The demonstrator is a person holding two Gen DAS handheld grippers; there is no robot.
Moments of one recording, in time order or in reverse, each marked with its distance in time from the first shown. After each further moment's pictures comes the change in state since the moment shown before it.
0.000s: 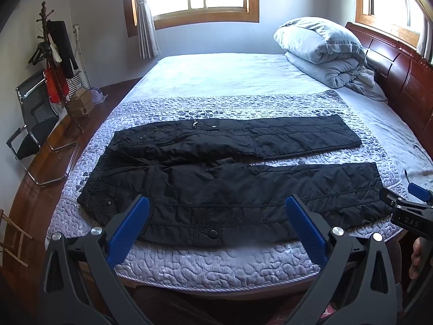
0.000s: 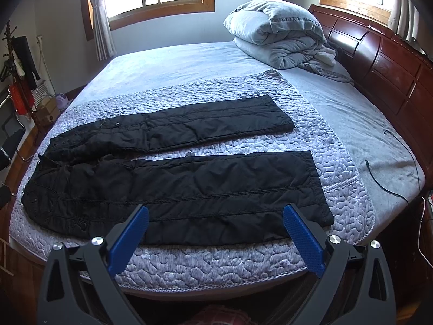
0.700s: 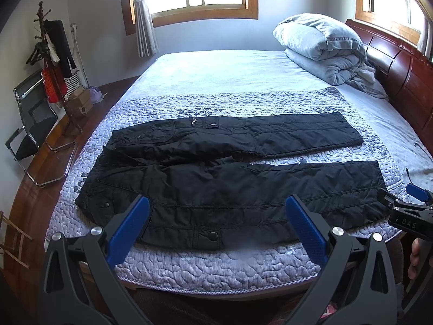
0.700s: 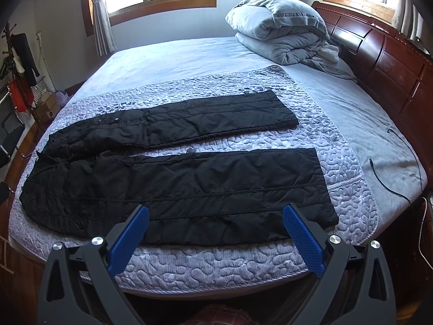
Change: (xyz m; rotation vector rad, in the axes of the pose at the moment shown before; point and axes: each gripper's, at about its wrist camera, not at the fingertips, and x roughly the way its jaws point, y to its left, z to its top) left arm 0.016 -0.002 0.005 0.009 0.021 -0.002; right arm 0.017 0.004 0.003 -0.010 0.033 0.004
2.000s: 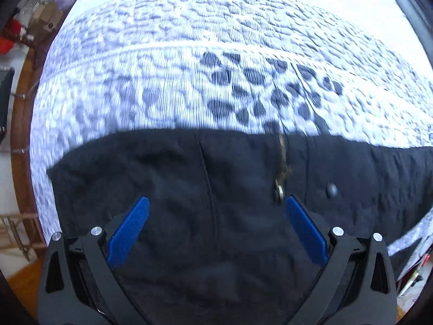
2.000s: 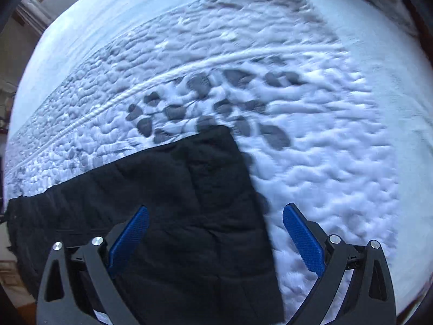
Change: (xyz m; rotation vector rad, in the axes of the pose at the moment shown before) left arm 0.478 0.143 0.231 -0.036 0.815 0.009; right arm 0.450 -0.209 0.289 0.093 0.546 0.113
